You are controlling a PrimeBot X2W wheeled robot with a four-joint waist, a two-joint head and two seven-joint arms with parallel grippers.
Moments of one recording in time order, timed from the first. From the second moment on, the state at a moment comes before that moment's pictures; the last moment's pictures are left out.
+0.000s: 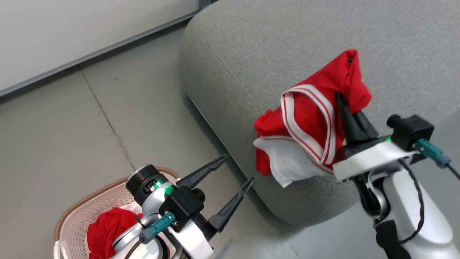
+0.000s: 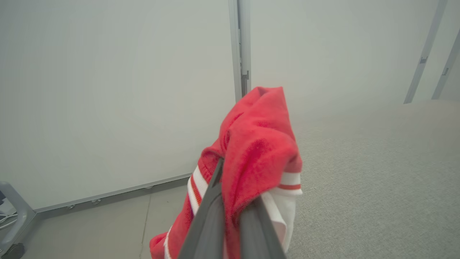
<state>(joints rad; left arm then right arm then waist) -0.28 0.31 -0.66 -0.05 -0.26 -0.12 -0.06 -0.46 -0.10 0.24 0.38 0.37 0.13 -0.24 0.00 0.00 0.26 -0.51</state>
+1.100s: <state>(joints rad) -0.52 0.44 -0.61 -0.21 -0.21 -0.12 0.03 -0.96 -0.18 -0.18 0.73 0.36 0.13 -0.26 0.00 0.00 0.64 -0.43</state>
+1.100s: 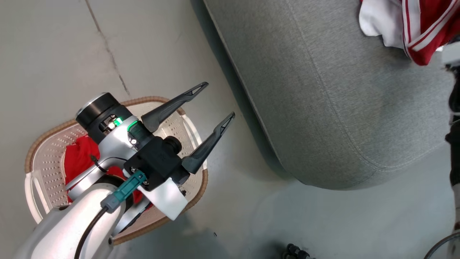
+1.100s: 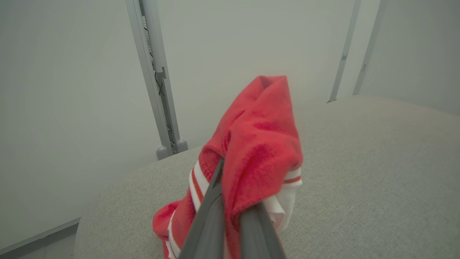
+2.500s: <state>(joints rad) -0.34 0.32 -0.54 0.03 -0.36 0.05 -0.20 -0.41 -0.10 -0.07 0.45 0.31 0.13 -0.26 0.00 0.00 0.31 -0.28</state>
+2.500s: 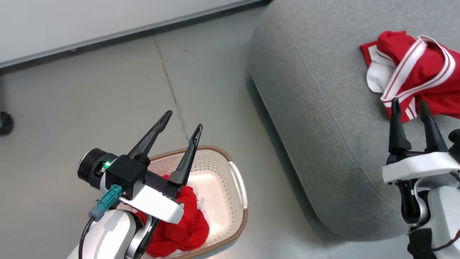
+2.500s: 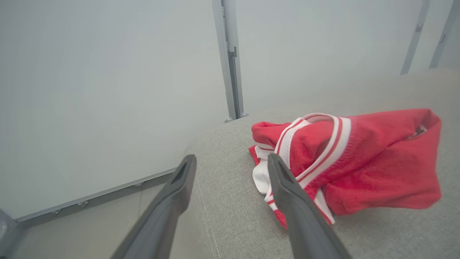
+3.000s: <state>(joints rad) -0.22 0.29 -0.38 0.10 -0.45 0.15 -0.26 -0.19 -0.05 -0.03 0.08 0.20 0.13 -0.12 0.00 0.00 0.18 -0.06</state>
